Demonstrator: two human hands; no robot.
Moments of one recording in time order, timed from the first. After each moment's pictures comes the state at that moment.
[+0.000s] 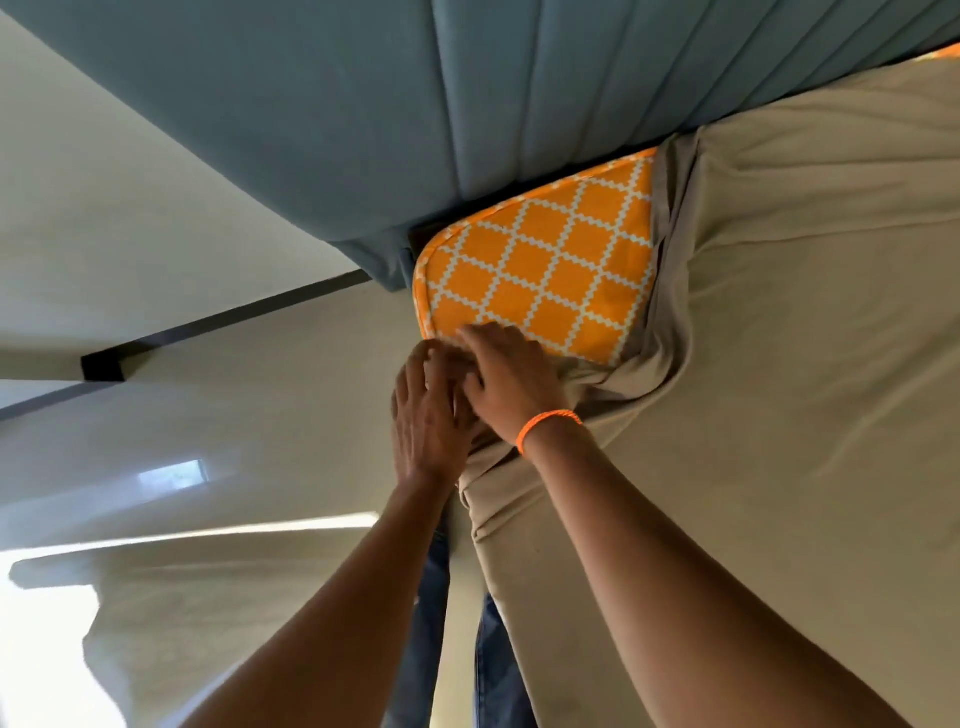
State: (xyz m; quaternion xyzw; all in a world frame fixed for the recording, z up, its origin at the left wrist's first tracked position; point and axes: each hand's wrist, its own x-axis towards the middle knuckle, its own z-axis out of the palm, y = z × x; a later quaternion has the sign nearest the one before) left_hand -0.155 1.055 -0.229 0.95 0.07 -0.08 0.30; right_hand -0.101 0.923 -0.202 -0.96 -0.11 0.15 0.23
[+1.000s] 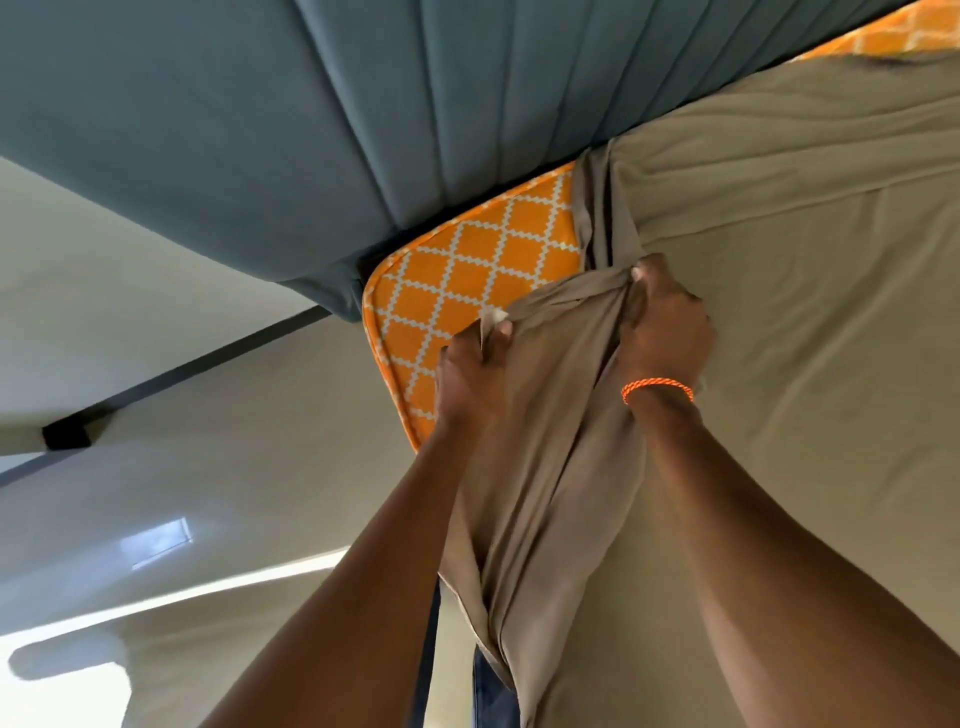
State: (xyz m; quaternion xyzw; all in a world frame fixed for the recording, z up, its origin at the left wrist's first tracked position) left_hand -0.094 0.948 -0.166 0.84 0.13 -0.13 0.51; right_hand -0.091 0.753 -0.151 -0.95 0.26 -0.06 0.14
